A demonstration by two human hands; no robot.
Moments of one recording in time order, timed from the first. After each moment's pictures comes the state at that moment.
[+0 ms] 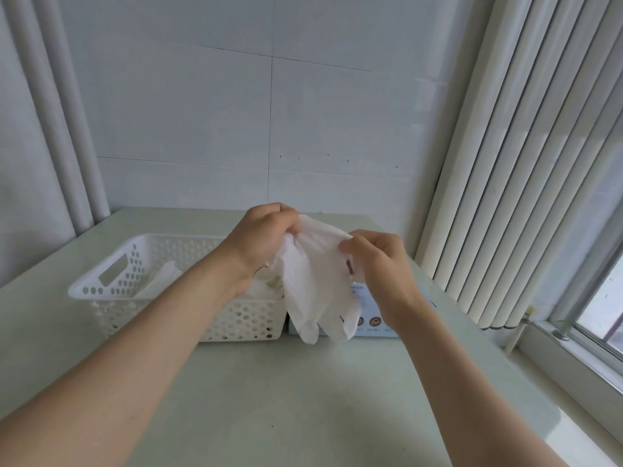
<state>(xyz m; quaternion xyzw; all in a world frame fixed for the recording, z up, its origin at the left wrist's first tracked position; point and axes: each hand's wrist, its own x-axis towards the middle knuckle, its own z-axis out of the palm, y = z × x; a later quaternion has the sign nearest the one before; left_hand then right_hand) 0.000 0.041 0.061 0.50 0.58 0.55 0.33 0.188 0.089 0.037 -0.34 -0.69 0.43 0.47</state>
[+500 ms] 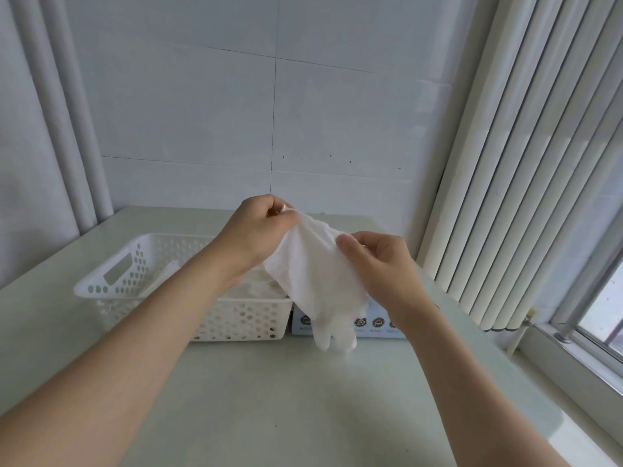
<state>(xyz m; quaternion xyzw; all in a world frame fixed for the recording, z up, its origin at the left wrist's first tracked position) -0.013 0.046 0.061 0.53 0.62 0.53 0.21 0.189 0.099 0.028 -0.37 -0.71 0.39 0.45</state>
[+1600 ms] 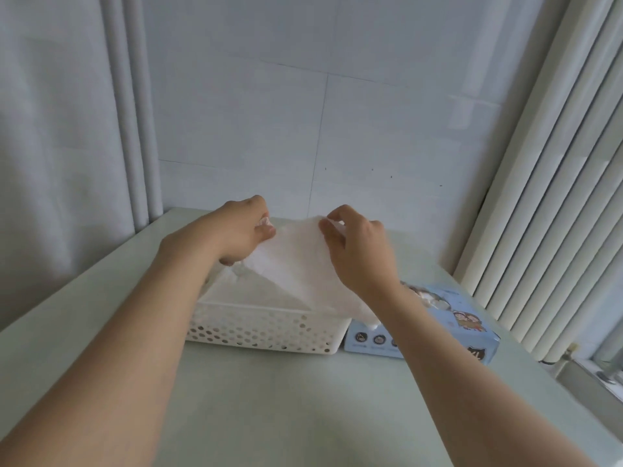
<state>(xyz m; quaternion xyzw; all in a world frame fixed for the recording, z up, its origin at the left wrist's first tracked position) -0.128 0.008 0.081 0.58 0.78 0.23 0.06 0.069 0.109 0.044 -0.35 -0.84 0.06 0.42</state>
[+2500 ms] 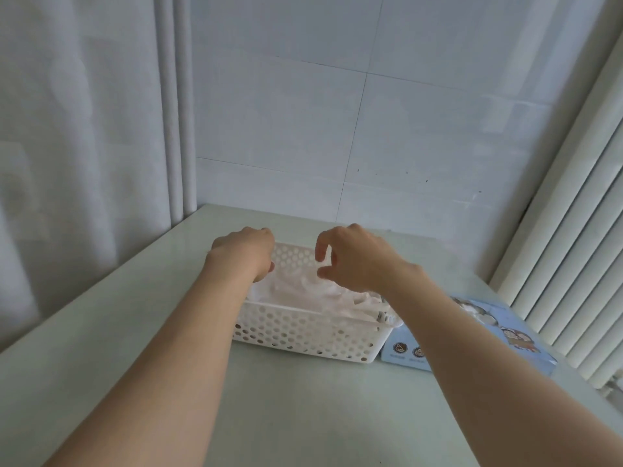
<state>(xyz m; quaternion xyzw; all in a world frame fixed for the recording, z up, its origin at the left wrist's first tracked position) -0.142 0.005 0.047 0.47 0.88 0.05 0.02 0.021 0.118 0.052 -0.32 -0.94 -0.01 0.10</state>
